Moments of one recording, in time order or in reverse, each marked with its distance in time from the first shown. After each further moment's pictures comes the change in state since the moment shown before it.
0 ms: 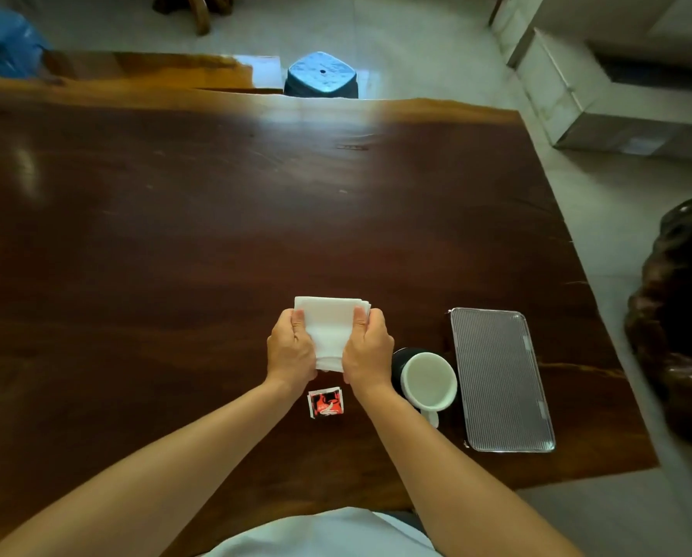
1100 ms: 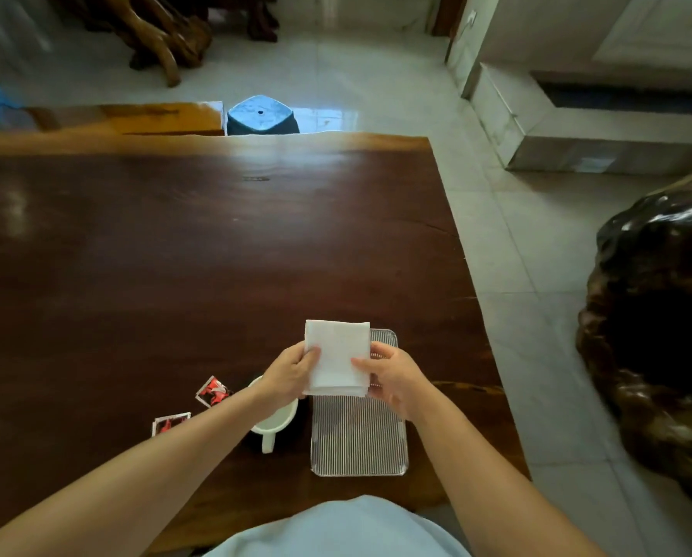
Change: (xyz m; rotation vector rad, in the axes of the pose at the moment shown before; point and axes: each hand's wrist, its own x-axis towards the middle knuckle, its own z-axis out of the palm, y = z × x) left_hand -0.081 0.057 0.256 0.165 -0.471 -0.045; right_hand 0.106 0.115 -0.312 0.446 -0.453 0.485
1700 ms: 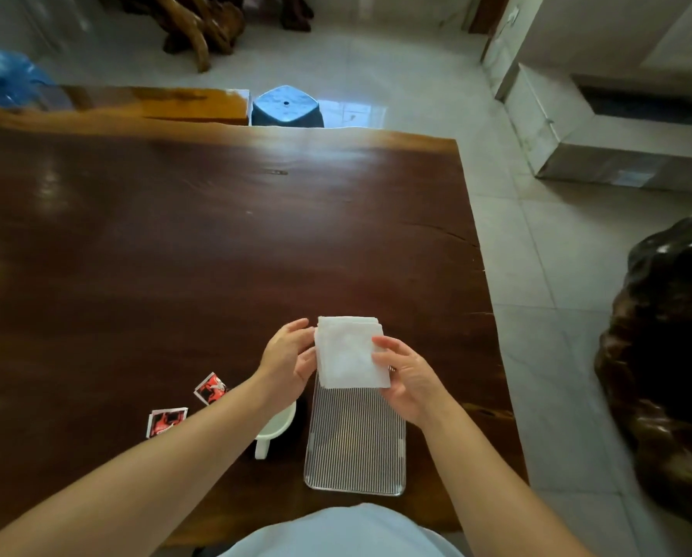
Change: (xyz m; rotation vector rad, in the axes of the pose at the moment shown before) left_hand 0.026 0.021 0.003 -0.994 0.237 -0.141; right_hand 0.028 -0.012 -0.024 0.402 -0.125 0.025
